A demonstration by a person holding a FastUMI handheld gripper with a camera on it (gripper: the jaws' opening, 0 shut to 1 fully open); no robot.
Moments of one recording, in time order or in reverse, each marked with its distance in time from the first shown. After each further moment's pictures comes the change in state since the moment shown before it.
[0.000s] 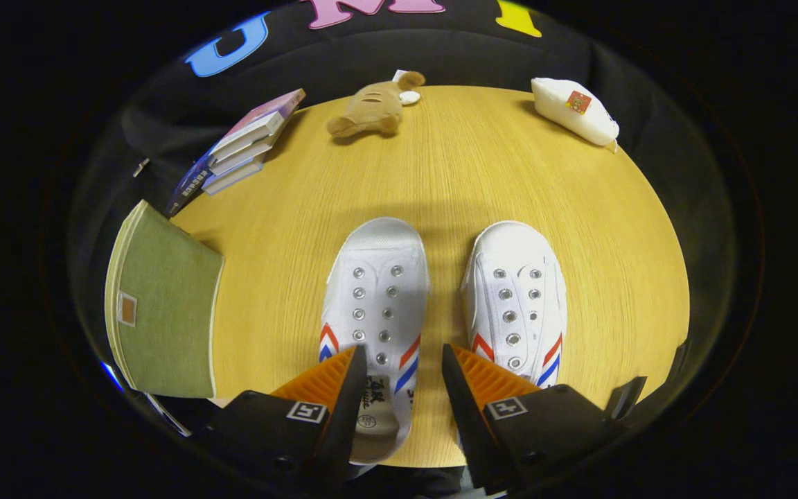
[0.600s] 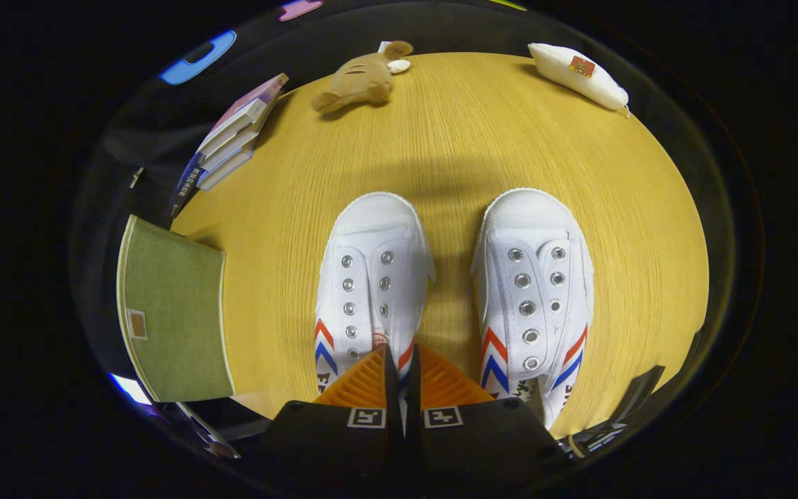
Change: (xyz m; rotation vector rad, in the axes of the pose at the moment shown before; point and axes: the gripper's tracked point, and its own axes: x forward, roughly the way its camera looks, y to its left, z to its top) arm 0.001 0.008 -0.009 0.079 0.106 0.076
